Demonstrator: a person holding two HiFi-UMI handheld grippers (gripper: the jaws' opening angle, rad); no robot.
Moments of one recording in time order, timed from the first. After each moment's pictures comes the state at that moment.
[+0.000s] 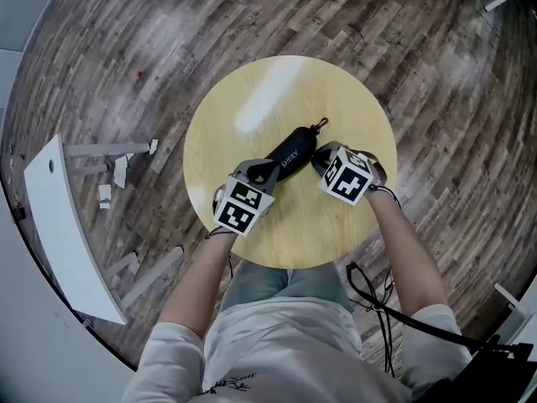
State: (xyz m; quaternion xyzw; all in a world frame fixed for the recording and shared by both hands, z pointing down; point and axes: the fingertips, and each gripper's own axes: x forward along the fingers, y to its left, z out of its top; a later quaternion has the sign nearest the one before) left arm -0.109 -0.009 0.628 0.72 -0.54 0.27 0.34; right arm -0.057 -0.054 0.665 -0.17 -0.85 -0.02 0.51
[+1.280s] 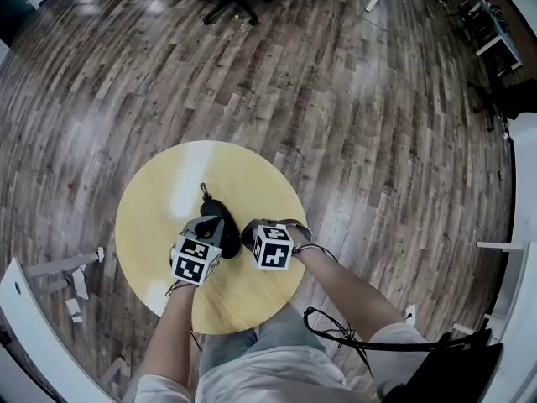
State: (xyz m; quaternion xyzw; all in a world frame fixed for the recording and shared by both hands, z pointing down) left arm -0.045 -0.096 0.627 0.78 -0.48 0.28 0.30; right arm 0.009 -0.038 0.666 -0.16 -0.85 0.00 0.50
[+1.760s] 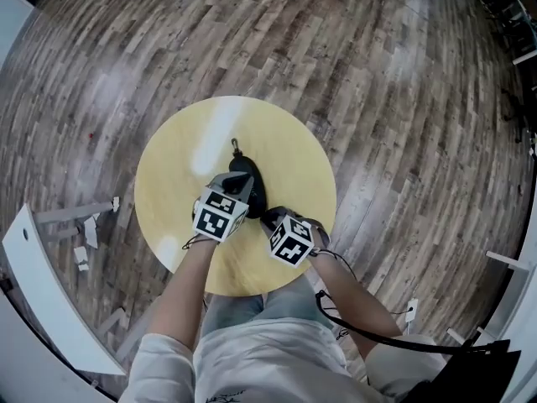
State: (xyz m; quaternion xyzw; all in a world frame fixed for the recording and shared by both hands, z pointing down) left arm -0.029 -0.102 0.617 0.78 -0.49 0.26 0.30; right arm 0.028 0.004 0.659 -0.05 -0.87 0.08 0.49
